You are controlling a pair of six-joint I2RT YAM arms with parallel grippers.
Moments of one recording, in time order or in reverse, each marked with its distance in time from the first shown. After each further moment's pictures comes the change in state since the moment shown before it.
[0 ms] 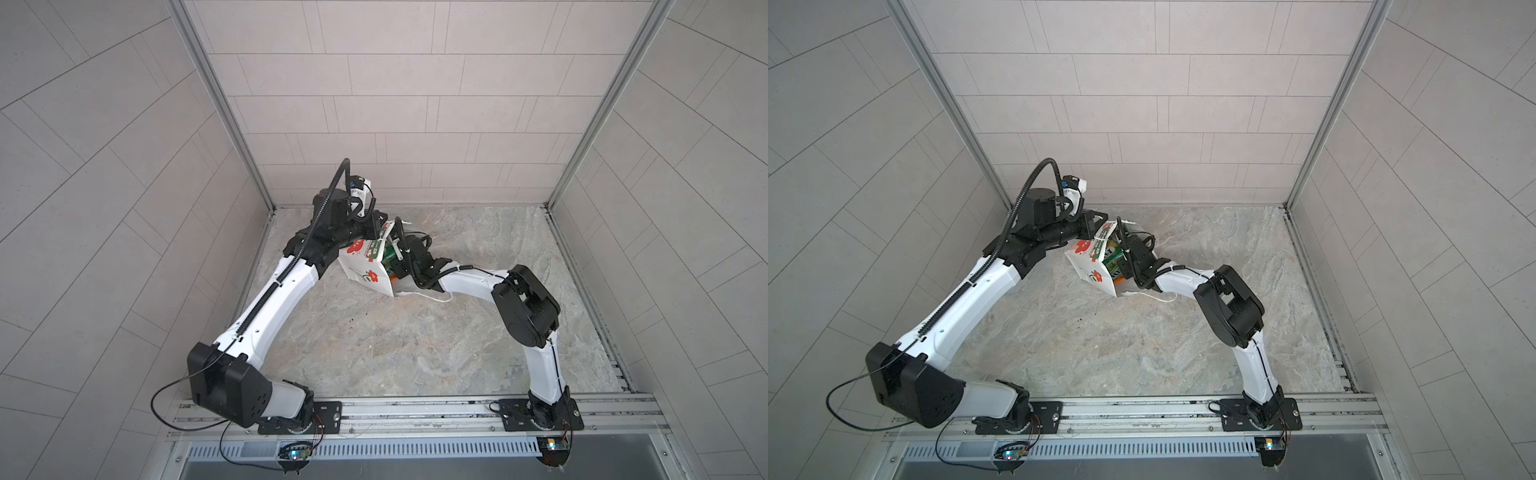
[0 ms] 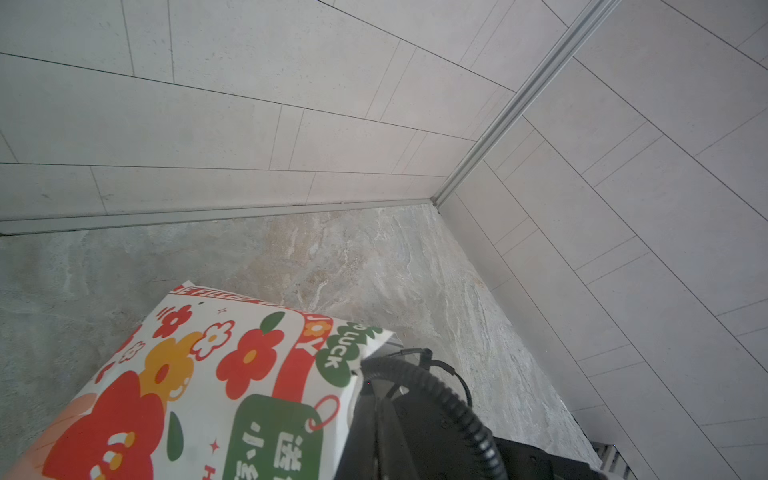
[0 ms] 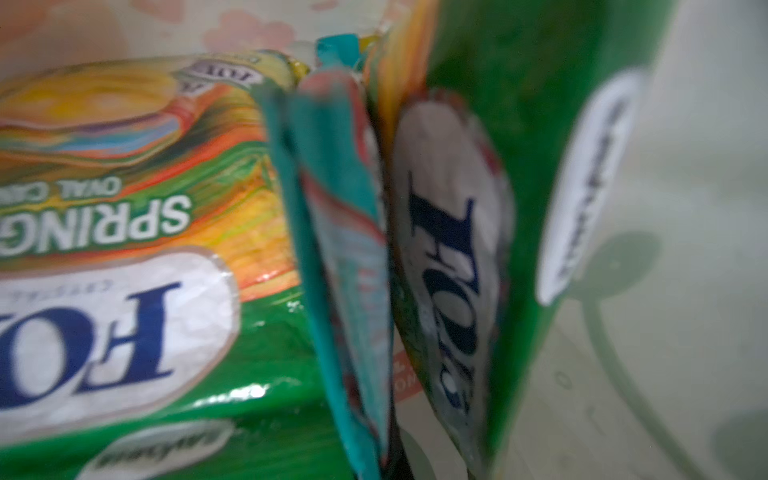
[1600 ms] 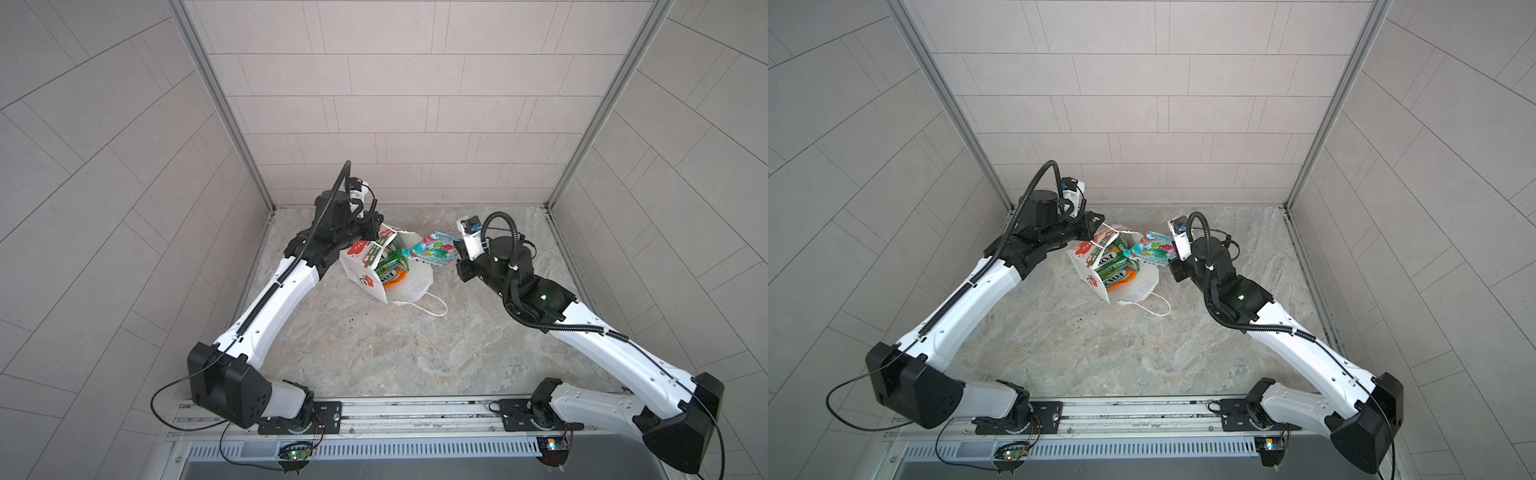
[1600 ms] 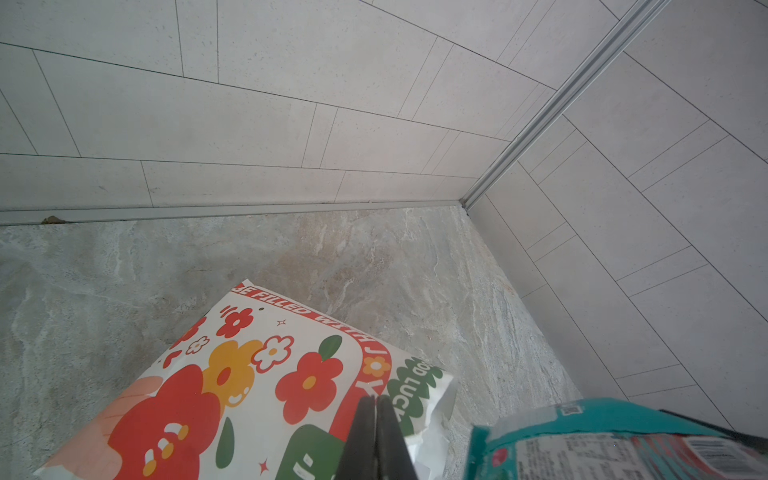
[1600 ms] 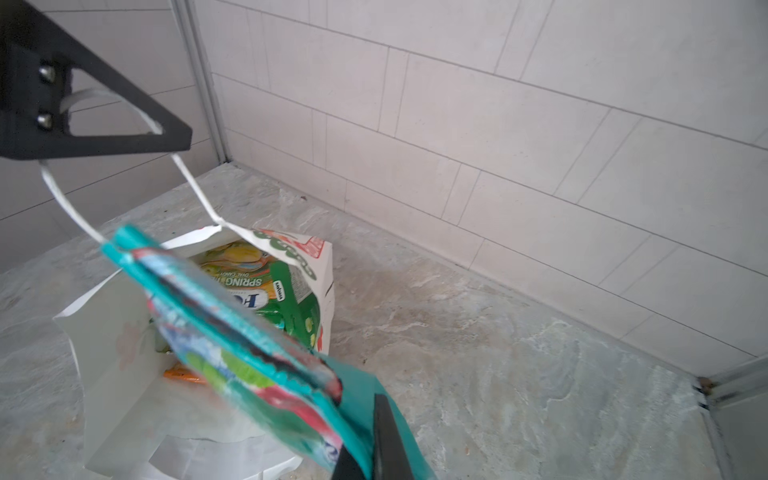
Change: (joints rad) left arm 0.000 -0.001 -0.007 -0.022 -0.072 0.004; right arm -0.056 -0.949 -0.327 -0.273 0.090 -0.106
